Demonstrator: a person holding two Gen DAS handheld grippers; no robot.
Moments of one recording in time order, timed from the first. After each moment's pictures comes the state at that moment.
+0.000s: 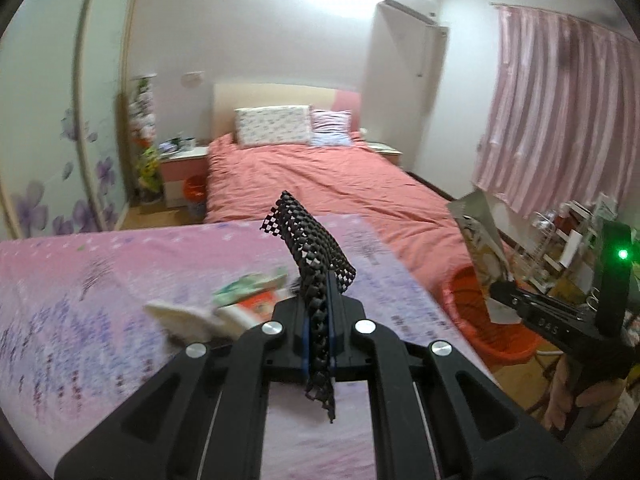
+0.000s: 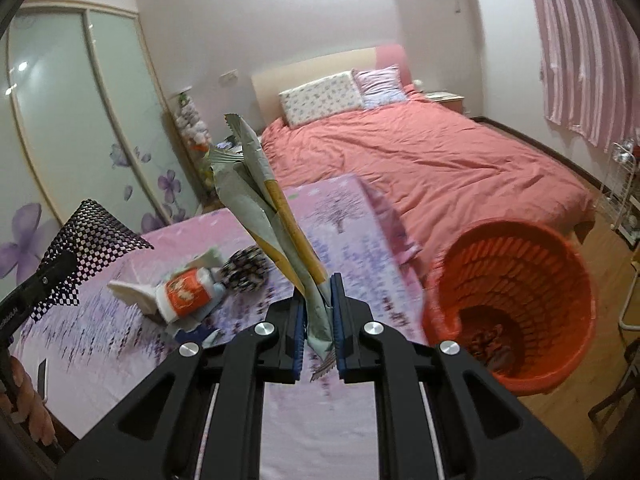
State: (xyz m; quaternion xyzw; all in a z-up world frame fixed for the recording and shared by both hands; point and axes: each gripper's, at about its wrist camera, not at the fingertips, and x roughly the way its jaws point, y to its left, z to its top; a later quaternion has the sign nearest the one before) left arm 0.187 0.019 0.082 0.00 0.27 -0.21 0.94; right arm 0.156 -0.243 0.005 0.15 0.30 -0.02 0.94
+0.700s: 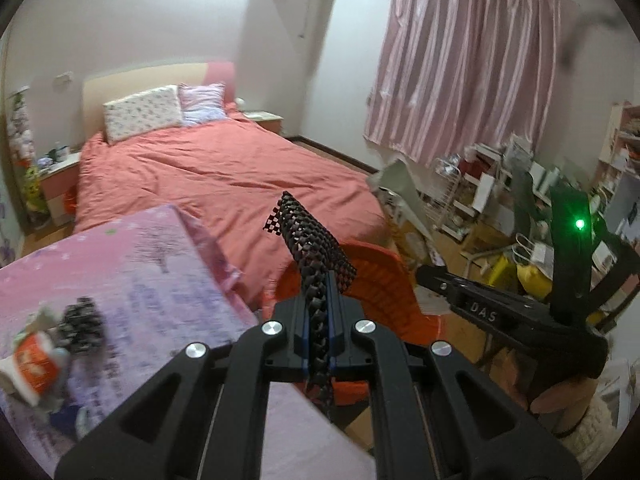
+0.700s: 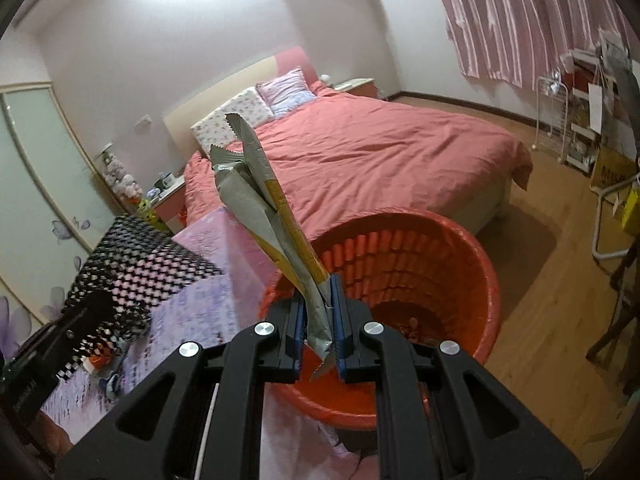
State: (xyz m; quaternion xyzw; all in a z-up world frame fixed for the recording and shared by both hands) left arm 0.197 -0.238 0.034 0.05 0.31 -0.39 0.87; right arm 0.142 -0.408 -0.041 0.25 0.30 -0.14 0.91
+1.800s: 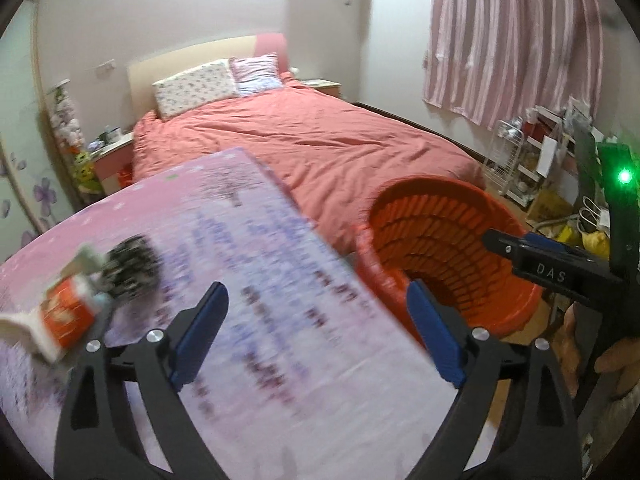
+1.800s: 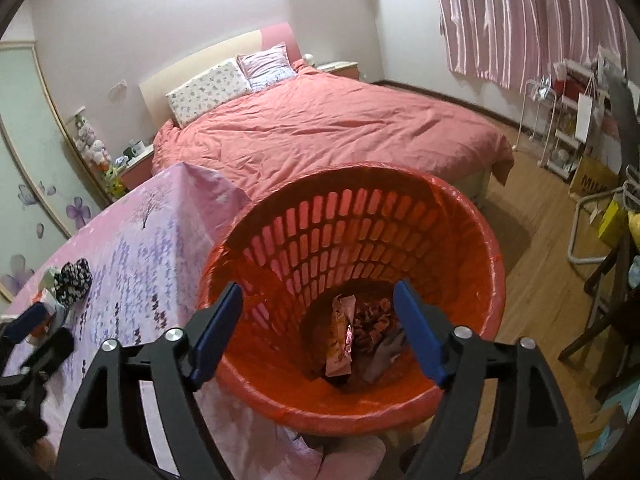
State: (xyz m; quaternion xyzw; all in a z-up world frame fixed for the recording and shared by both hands) left arm 0.206 -0.171 -0.038 0.11 0.34 -0.26 0.89; right arm 0.145 -0.382 -0.076 0.18 0.34 -0.18 0.90
